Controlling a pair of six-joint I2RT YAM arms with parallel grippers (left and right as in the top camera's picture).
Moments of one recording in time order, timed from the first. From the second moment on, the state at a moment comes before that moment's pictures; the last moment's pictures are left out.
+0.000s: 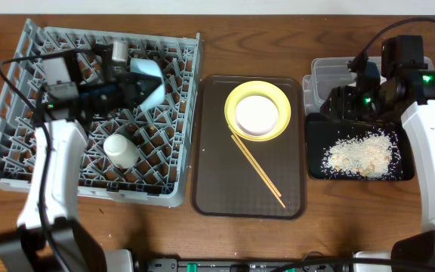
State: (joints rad) left arm 0.22 1.55 1.18 -0.45 1.10 -0.15; right arm -0.02 1.58 1.50 -1.20 -0.34 0.07
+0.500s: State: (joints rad) left arm 0.37 1.89 1.19 -0.10 1.43 -0.36; right arm -0.02 1.58 1.50 -1.21 -0.34 0.07
